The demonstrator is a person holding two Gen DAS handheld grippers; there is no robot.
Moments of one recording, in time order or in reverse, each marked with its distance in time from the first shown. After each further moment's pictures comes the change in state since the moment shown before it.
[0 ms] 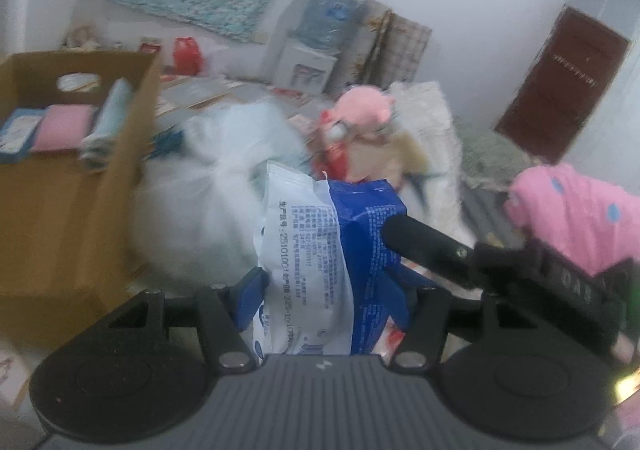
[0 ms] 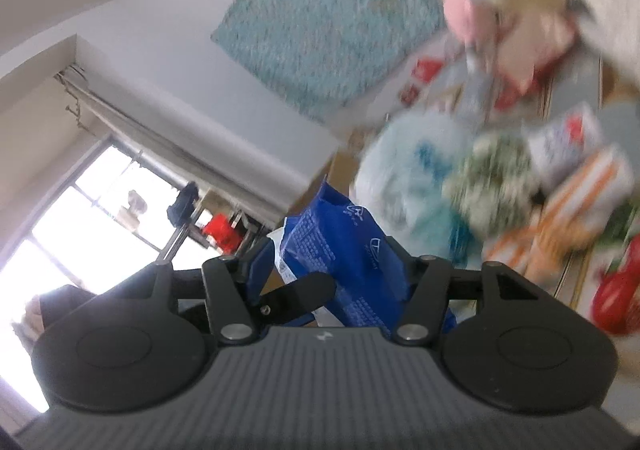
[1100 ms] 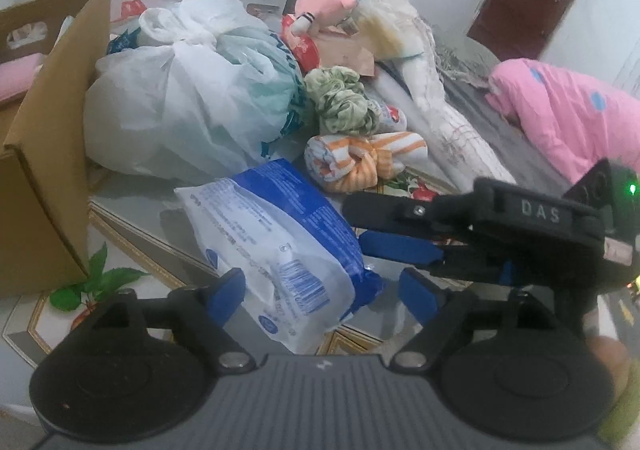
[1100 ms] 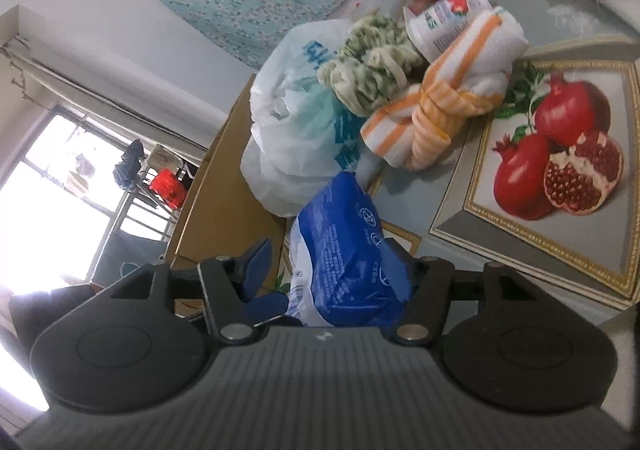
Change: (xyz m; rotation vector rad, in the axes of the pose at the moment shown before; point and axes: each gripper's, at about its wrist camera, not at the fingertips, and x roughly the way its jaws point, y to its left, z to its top) left arm 0.036 0.008 -0.067 0.180 0.174 -0.079; right arm -0.027 -0.054 -0.047 0.040 0.136 -0.179
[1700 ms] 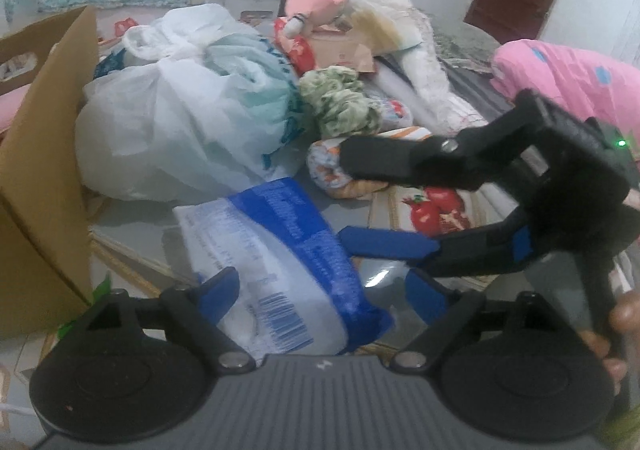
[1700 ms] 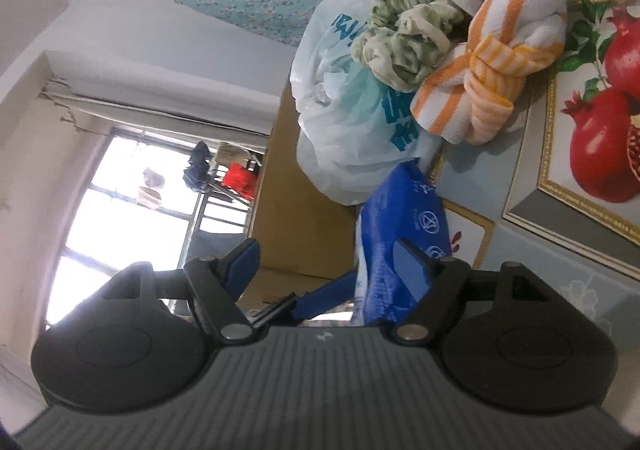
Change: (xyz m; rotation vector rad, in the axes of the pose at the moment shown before) left arm 0.011 -0.003 0.006 0.074 0.001 0.050; right arm 0.029 -0.010 0.021 0.174 0.103 0.246
